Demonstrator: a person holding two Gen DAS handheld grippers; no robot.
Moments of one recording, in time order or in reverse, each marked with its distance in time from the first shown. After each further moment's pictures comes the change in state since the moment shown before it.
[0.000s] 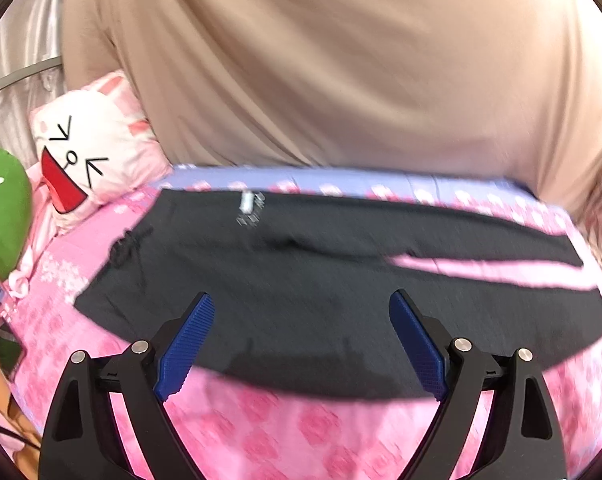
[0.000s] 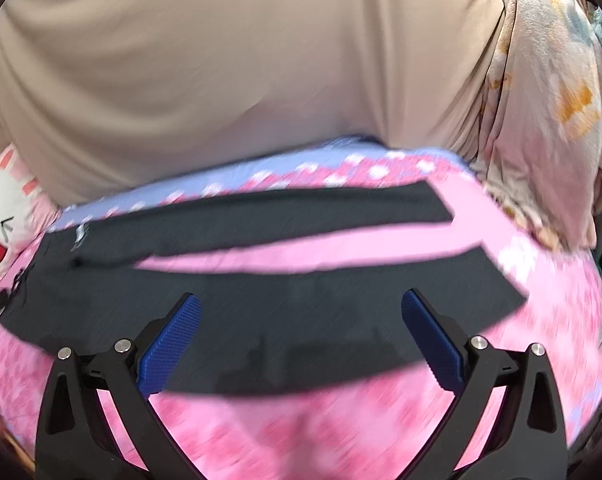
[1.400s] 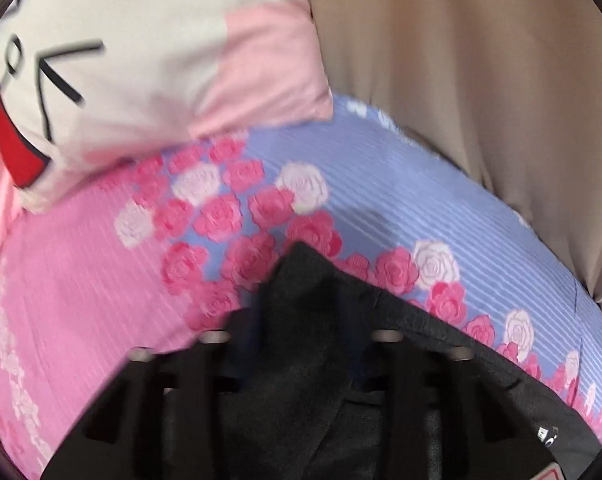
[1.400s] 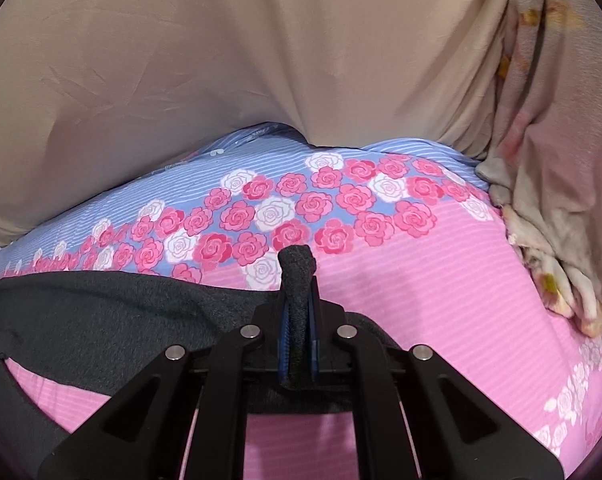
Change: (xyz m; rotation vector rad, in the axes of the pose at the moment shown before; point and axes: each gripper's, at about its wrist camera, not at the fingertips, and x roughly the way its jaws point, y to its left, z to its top) left arm 0.367 0.266 0.134 -0.396 0.357 0.351; right arm 0.206 -0.126 0.084 0.096 0.130 -0.057
